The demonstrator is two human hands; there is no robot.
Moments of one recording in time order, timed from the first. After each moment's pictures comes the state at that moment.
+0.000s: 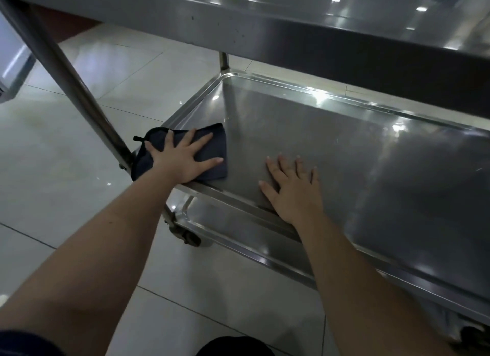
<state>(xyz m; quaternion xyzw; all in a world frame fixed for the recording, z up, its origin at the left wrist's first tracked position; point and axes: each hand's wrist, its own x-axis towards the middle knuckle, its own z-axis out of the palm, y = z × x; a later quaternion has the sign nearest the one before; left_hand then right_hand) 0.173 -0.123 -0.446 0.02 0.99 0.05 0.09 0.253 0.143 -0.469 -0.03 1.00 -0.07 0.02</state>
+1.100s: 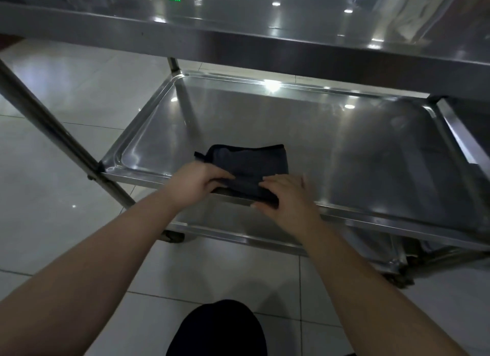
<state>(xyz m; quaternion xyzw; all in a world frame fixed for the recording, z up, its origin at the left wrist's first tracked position) 0.279 -0.032 -0.412 0.38 0.90 0.21 0.01 0.370 0.200 -0.447 -0.04 0.98 -0.19 -0.07</state>
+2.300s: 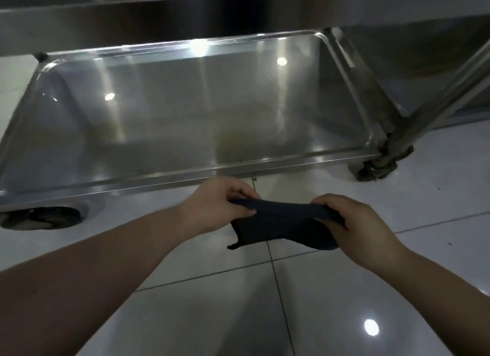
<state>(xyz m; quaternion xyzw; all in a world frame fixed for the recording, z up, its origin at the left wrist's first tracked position) 0.422 0.160 -0.681 0.28 0.79 0.40 0.38 0.602 0.356 -0.684 0.18 0.91 -0.38 0.01</state>
